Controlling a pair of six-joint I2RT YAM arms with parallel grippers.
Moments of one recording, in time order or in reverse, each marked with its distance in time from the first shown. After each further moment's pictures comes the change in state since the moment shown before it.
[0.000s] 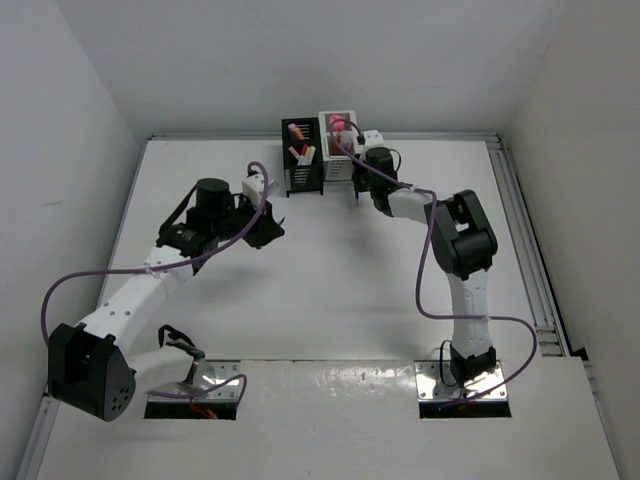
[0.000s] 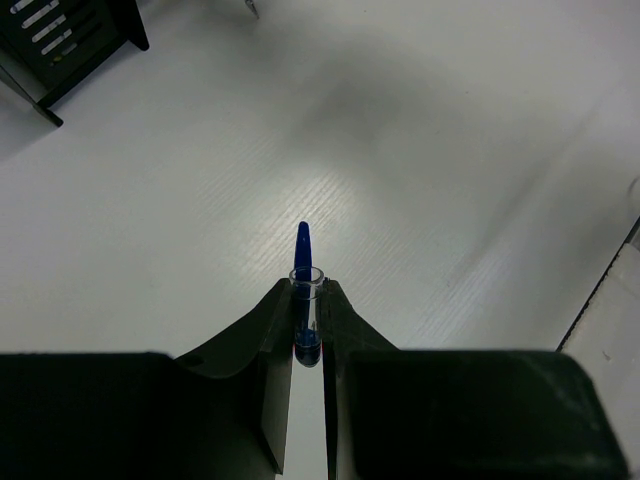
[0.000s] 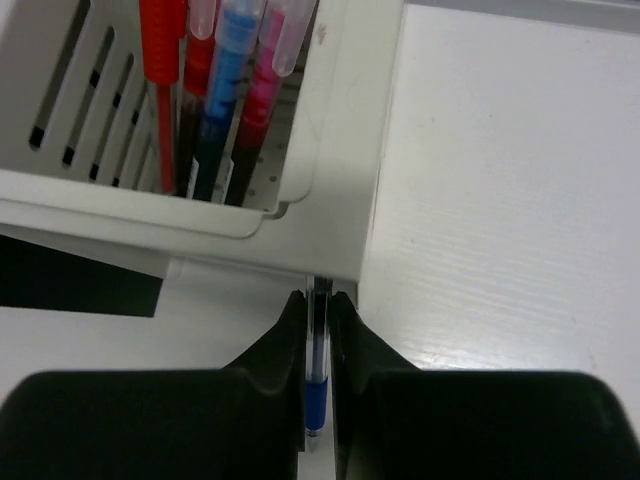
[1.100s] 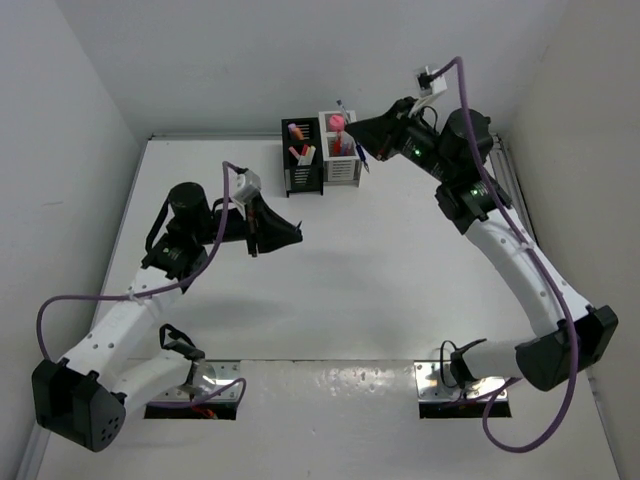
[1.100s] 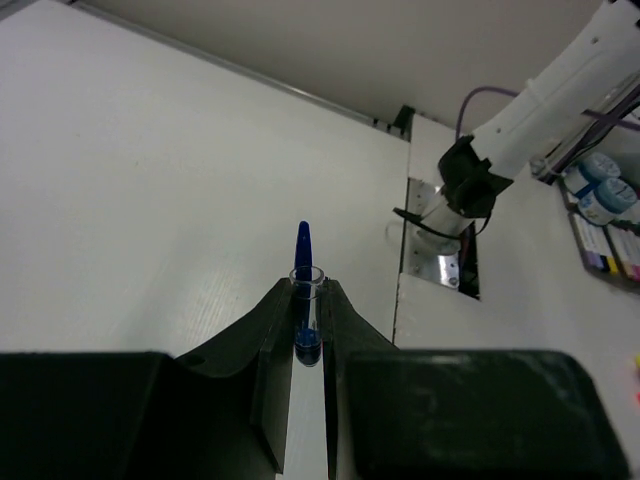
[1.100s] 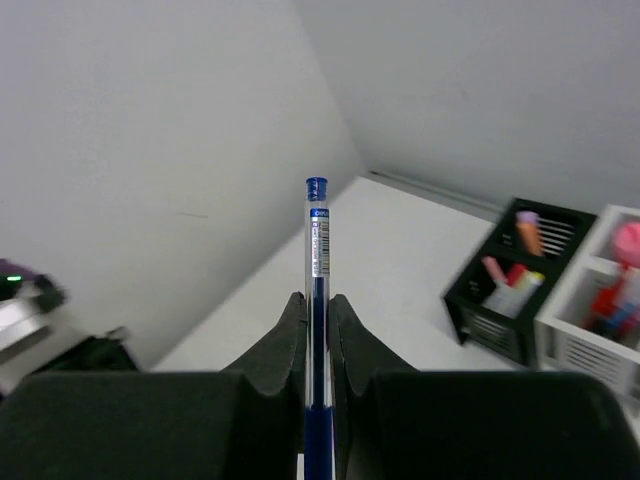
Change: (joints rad) left arm -0.013 -0.158 -0.059 0.335 0.491 -0.253; right arm 0.041 -0.828 -0.009 -0.290 -0.442 0.282
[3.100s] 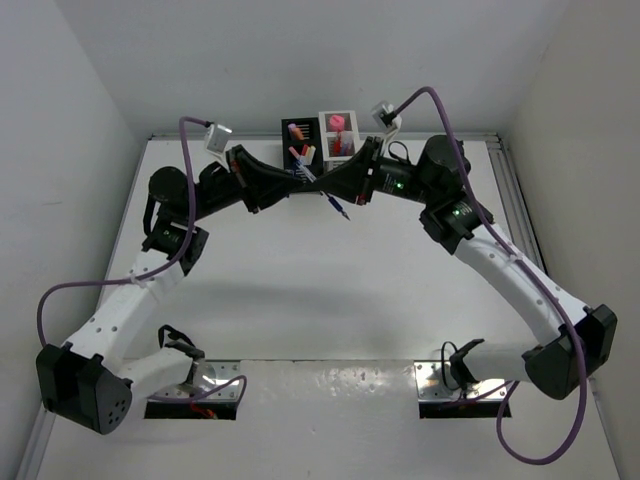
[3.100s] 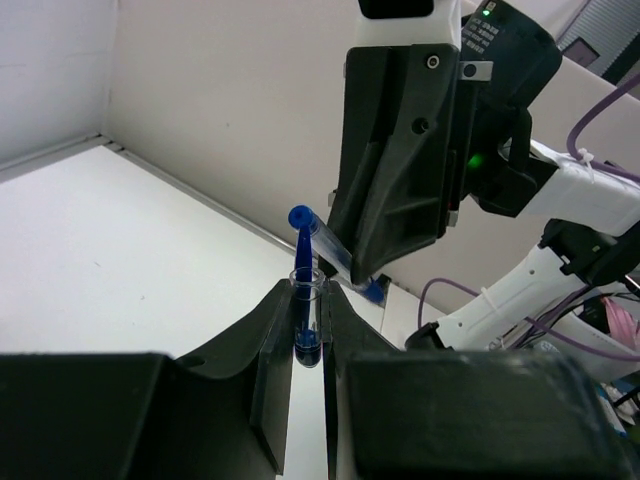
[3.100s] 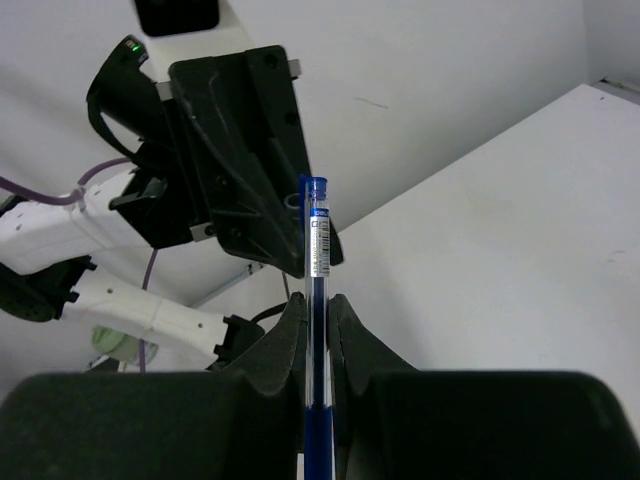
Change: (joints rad) left arm 0.019 0.084 0.139 0.412 -0.197 -0.520; right arm 0.133 -0.073 -0.160 0.122 -0.336 0.152
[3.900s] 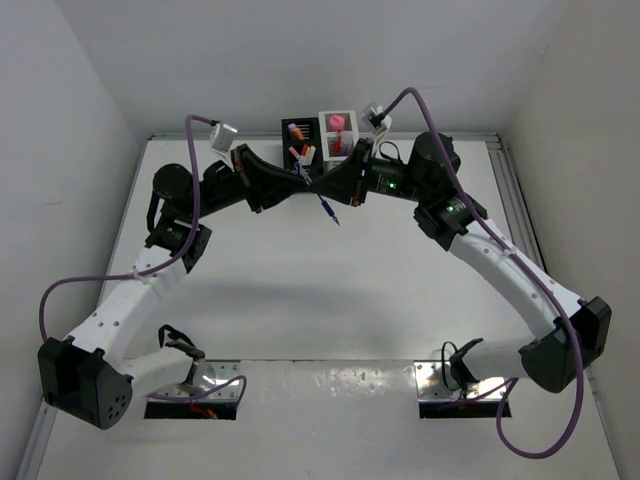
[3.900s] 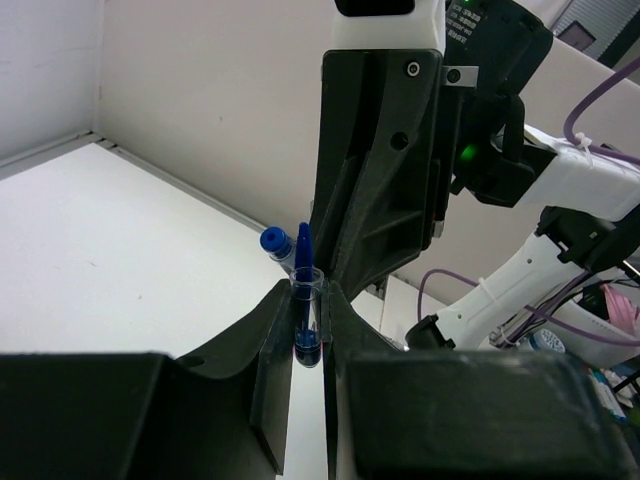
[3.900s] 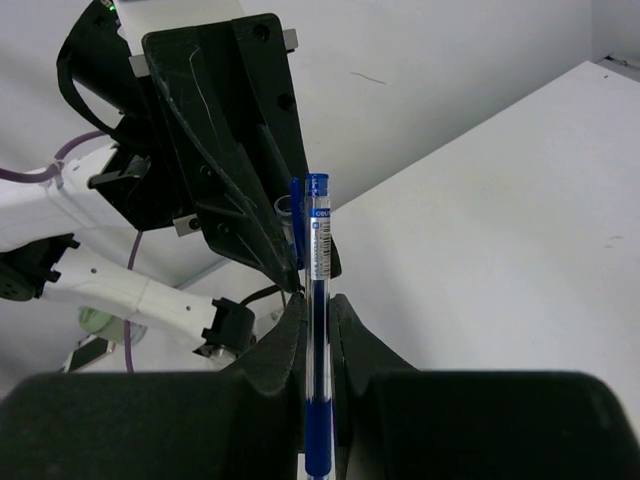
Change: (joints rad) left arm -0.020 0.032 0.015 0.004 0.021 0.018; right arm 0.033 0.042 0.032 -0.056 -0.008 -0.059
